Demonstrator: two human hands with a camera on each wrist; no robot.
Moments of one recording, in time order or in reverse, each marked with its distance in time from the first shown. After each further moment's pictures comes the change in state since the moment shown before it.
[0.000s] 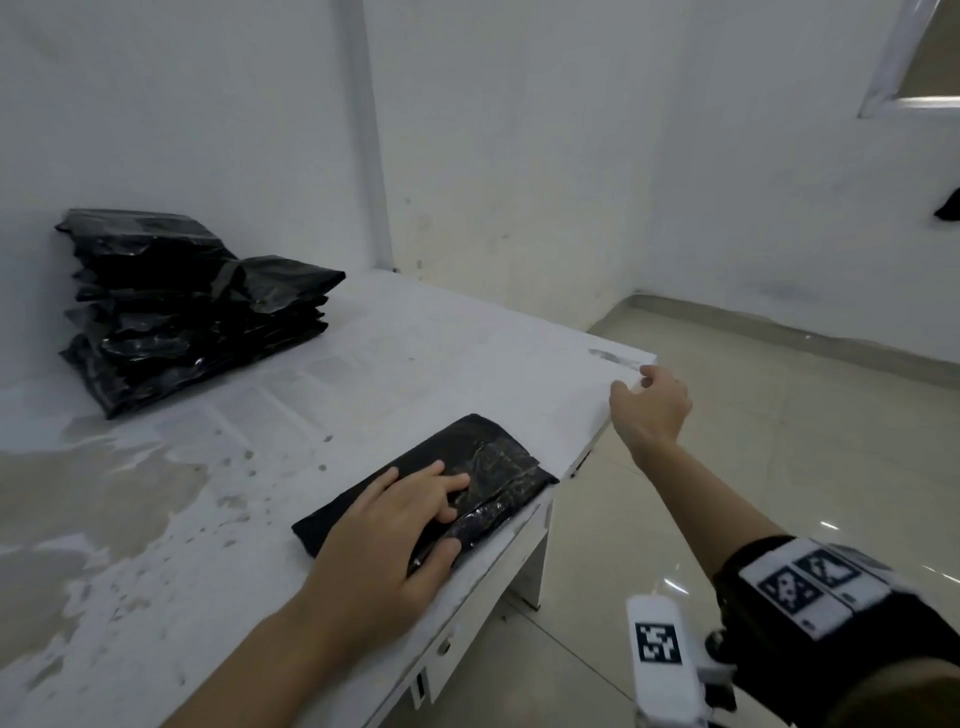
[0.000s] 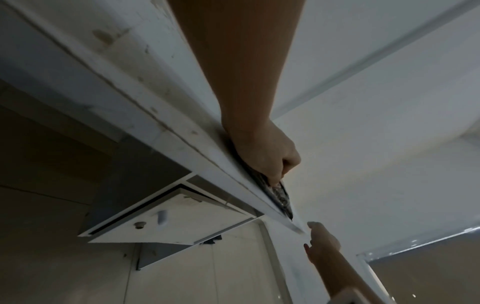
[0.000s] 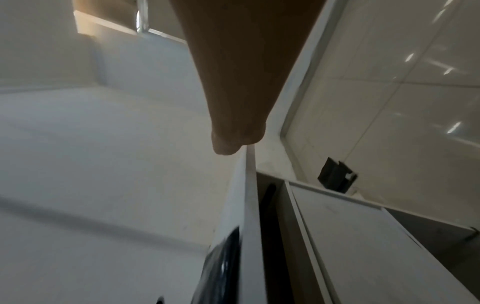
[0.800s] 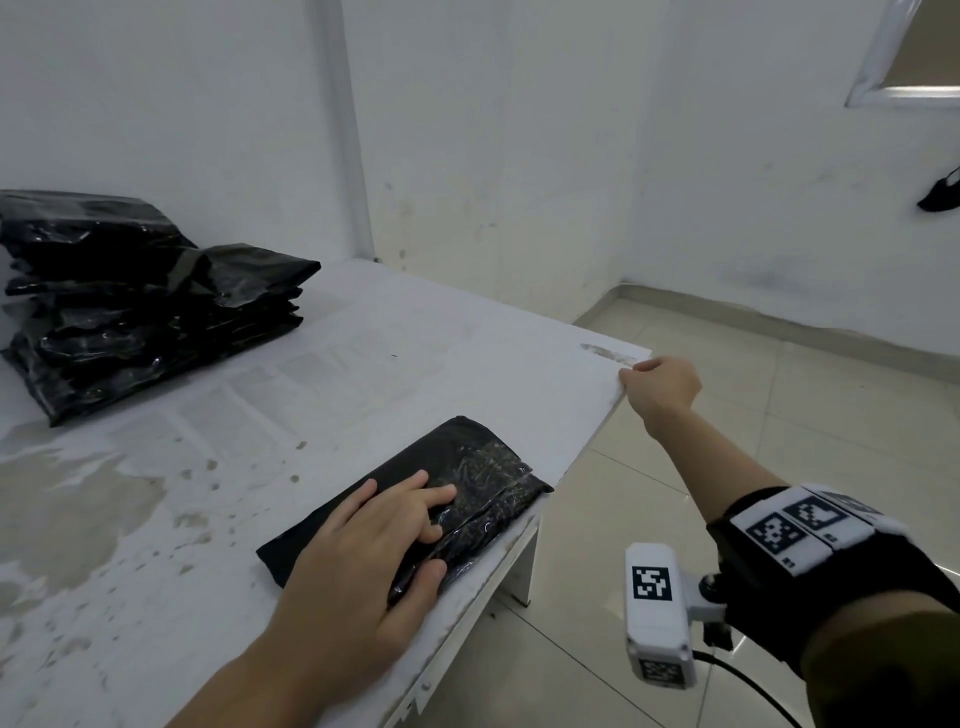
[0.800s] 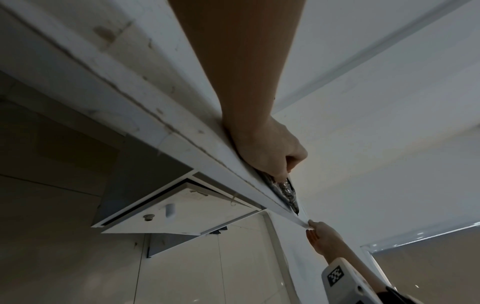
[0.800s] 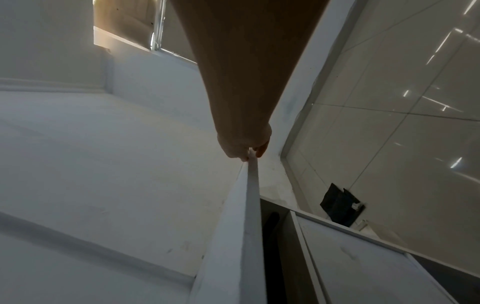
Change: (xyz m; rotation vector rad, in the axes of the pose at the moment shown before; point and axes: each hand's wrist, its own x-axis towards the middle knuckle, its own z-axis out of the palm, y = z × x) left_hand 0.000 -0.001 0.003 0.017 0.063 0.060; right_hand 0.059 0.008 0.006 0.030 -0.005 0.146
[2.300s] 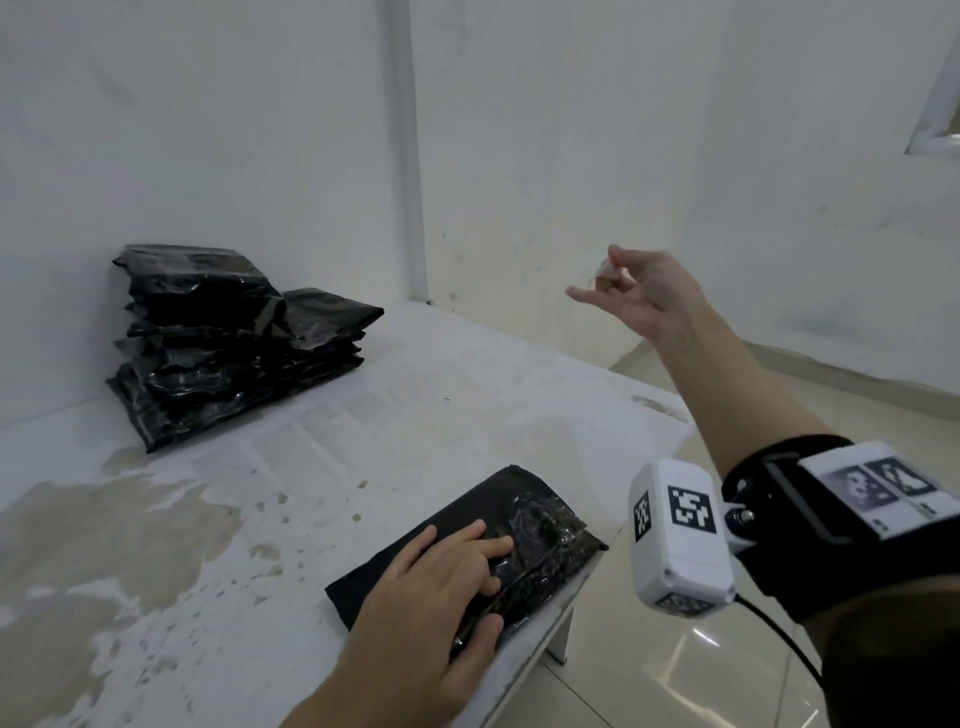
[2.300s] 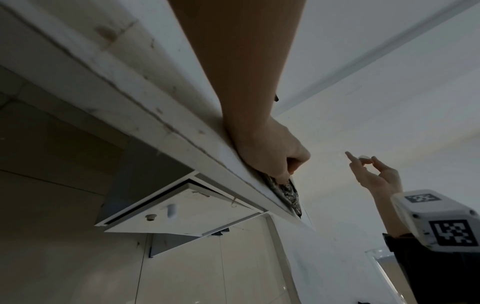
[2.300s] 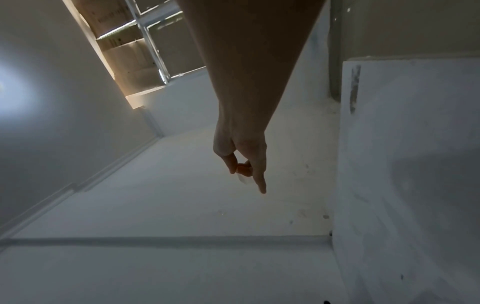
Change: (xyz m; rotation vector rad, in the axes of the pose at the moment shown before) left_hand 0.001 -0.004 0.002 0.000 0.010 0.002; right_hand -0.030 -0.173 0.001 1.074 -0.696 0.193
